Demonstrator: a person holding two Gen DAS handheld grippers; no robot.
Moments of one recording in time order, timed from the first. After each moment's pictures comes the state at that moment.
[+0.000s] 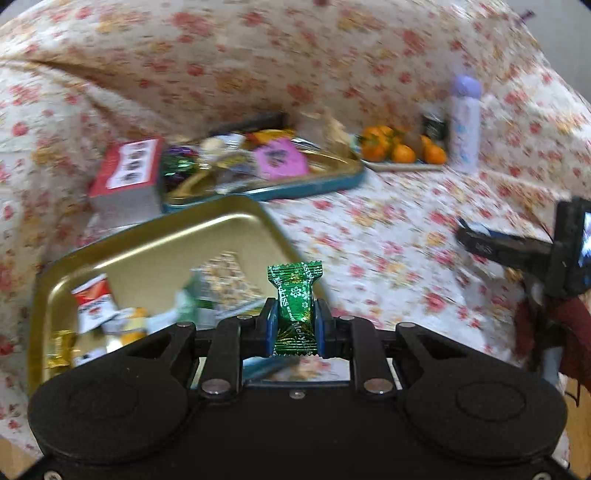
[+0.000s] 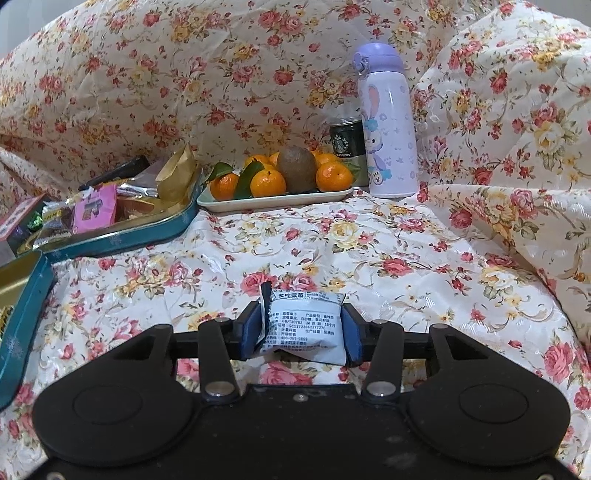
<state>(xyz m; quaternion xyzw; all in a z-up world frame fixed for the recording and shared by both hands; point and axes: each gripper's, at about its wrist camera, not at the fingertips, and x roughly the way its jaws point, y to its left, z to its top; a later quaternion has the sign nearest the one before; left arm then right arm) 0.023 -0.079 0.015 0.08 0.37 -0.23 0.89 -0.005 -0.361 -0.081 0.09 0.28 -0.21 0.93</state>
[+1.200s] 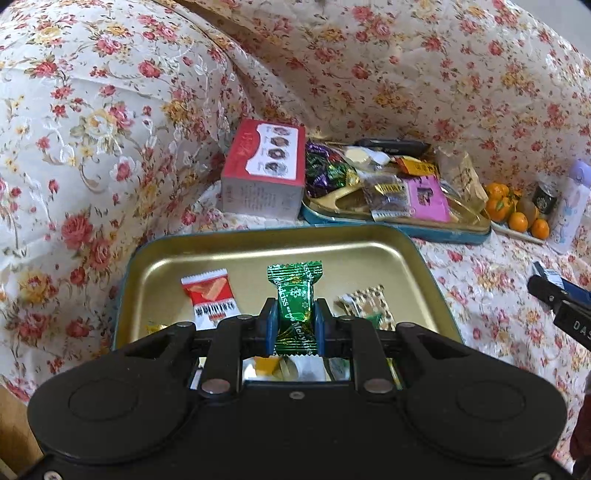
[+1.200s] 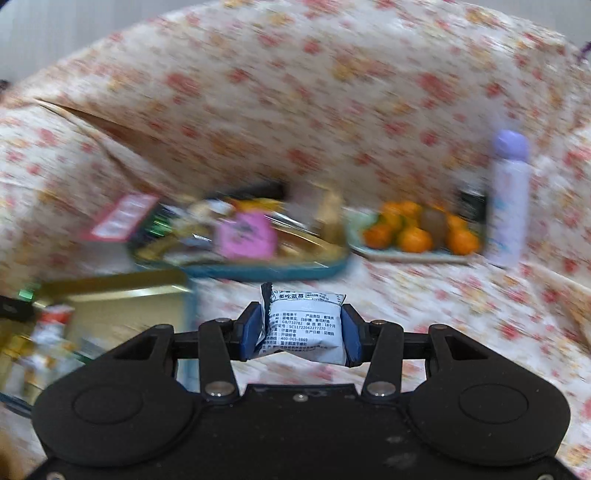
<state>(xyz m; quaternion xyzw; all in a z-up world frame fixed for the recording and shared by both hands) 0.091 0.005 0.024 -0.01 0.40 -0.11 0.91 0.025 -0.235 0.001 0.04 0.28 -0.08 0.96</state>
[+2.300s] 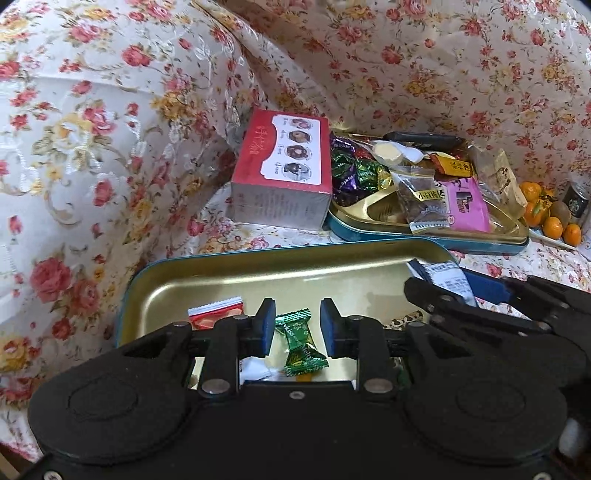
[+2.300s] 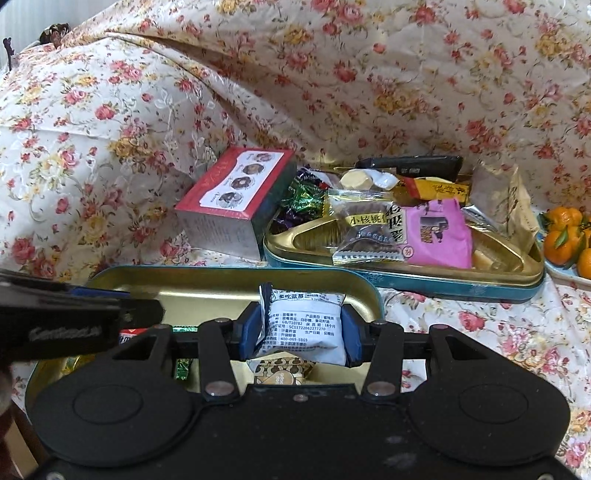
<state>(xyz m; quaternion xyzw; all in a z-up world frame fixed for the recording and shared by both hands) 0.141 0.004 0.007 0.00 0.43 -0.09 0.90 0.138 -0.132 -0.023 0.03 0.35 0.04 0.93</state>
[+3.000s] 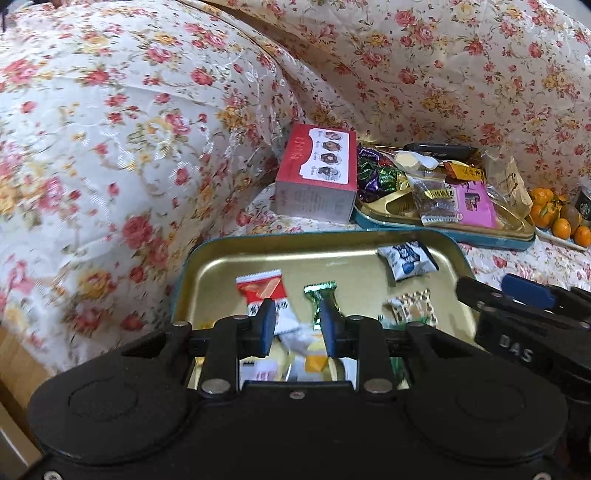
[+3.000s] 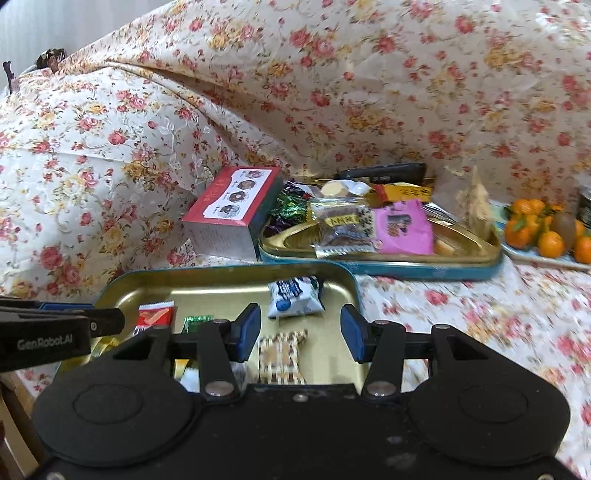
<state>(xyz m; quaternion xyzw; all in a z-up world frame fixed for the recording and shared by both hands) 0.079 0.008 0.031 0.02 0.41 -0.02 0.91 0.077 -0.137 0.003 0.05 0.33 0.01 0.94</state>
